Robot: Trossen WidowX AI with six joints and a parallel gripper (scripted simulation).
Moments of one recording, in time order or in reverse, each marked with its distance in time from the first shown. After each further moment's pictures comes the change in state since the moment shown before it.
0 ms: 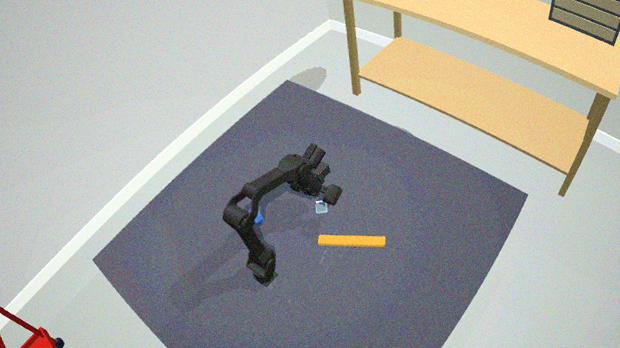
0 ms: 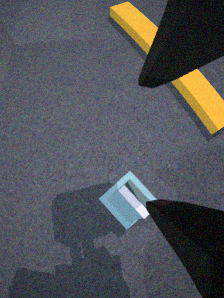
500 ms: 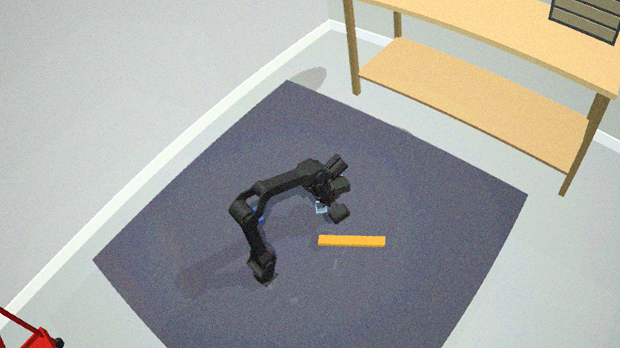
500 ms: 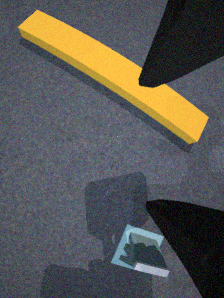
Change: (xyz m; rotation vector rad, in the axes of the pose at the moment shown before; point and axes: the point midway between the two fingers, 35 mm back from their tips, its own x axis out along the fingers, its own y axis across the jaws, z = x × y) arm 0.011 -0.057 -0.026 0.455 0.167 -0.007
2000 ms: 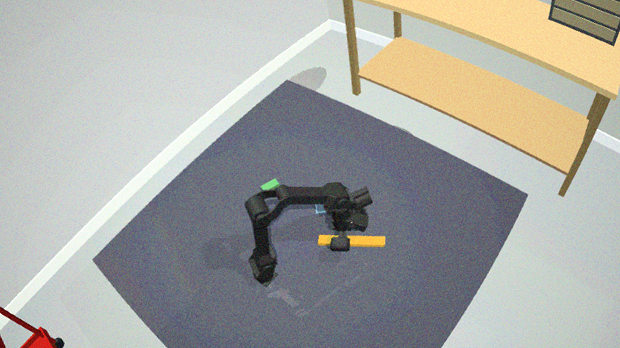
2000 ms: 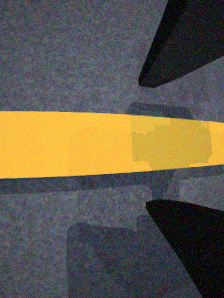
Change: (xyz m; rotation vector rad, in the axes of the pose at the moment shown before) arm 0.059 -0.076 -0.021 0.626 0.200 -0.022
